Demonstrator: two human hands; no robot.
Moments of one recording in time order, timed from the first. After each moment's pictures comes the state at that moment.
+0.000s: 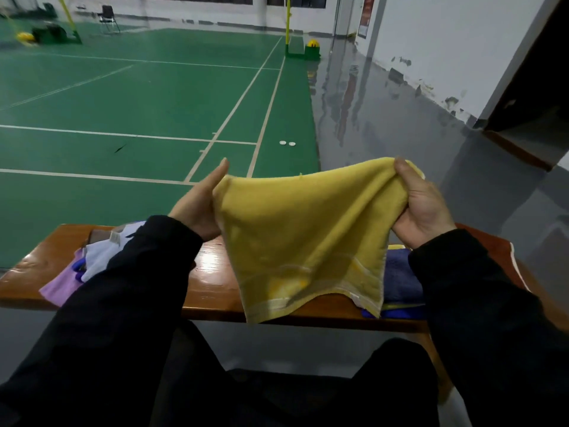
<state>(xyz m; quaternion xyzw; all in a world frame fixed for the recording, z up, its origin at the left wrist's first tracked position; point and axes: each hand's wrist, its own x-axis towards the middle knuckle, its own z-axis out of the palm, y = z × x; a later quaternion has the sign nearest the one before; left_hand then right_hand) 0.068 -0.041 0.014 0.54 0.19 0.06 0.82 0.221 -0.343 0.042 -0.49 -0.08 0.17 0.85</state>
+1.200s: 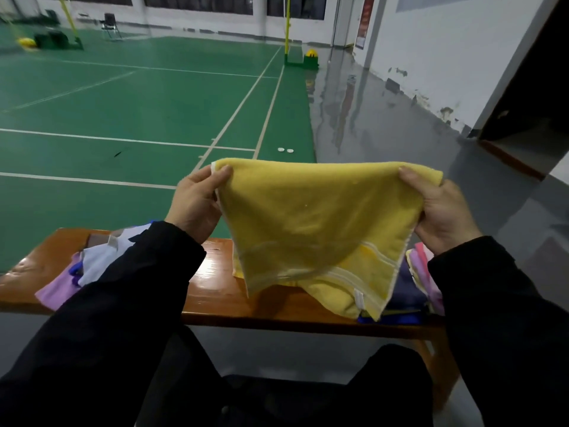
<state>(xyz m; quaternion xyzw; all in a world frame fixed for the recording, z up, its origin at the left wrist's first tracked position) 0.065 -0.048 0.025 0.53 0.13 0.28 0.79 0.224 -0.372 0.058 -0.59 -0.14 0.09 0.79</state>
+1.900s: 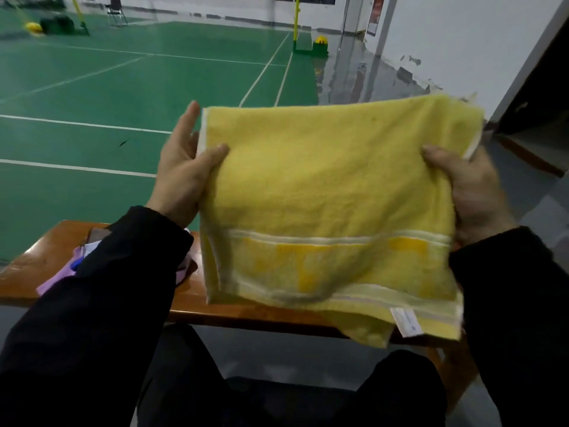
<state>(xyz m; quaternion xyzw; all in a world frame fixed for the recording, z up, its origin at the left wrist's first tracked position) 0.067 -0.026 0.052 0.66 0.07 0.39 0.64 0.209 -0.352 0.092 -0.58 -0.24 0.03 0.77</state>
